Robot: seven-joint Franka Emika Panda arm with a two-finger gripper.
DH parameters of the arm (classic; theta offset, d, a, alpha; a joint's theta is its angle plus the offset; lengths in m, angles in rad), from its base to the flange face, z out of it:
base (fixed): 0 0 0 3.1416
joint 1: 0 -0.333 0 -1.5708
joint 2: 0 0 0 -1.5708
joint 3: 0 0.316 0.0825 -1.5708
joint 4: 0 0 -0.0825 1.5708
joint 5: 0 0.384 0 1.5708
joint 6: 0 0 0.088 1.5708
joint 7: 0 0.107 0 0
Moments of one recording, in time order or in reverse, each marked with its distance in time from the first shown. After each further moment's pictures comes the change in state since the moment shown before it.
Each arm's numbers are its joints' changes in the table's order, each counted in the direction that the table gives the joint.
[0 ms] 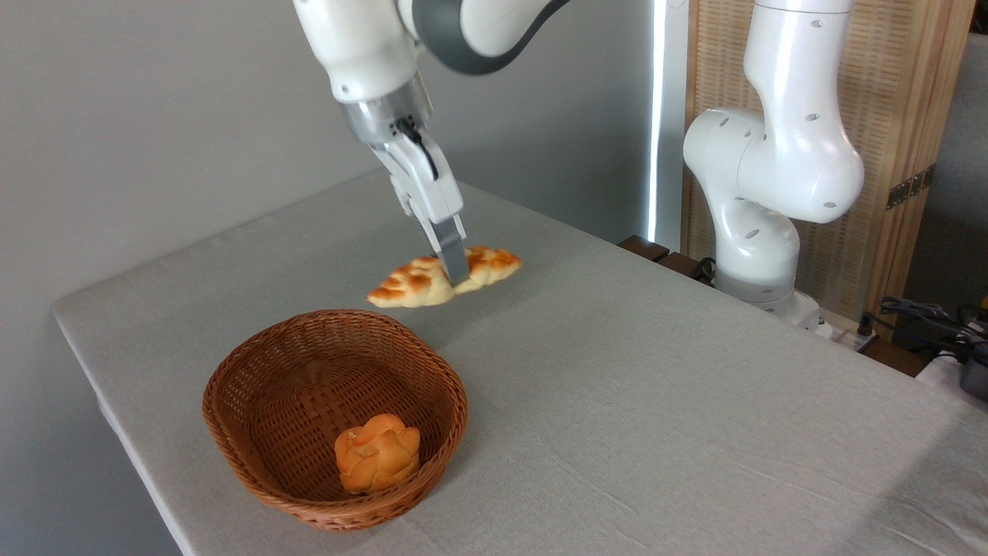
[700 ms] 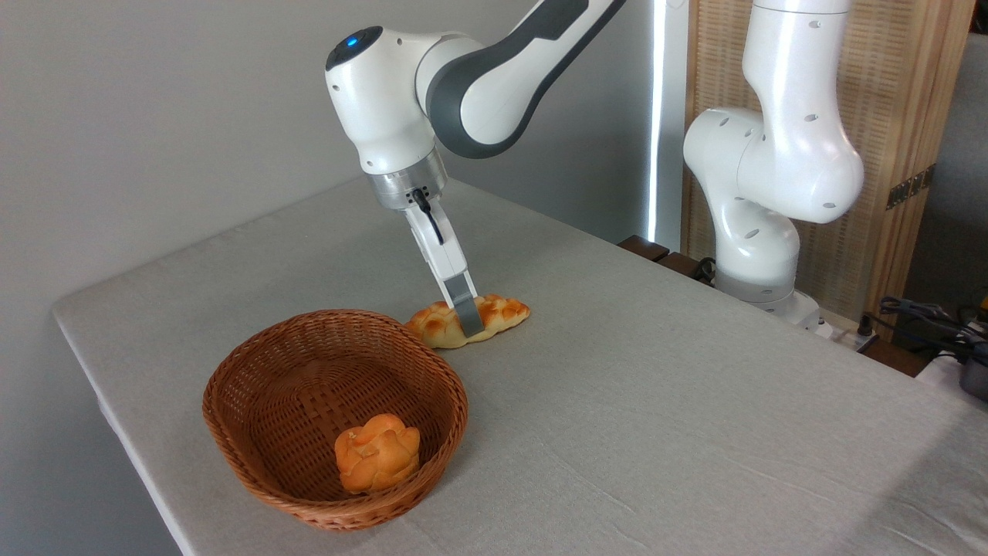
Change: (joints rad) arm 0.008 -0.017 -0.143 0.275 0.049 0.269 0.001
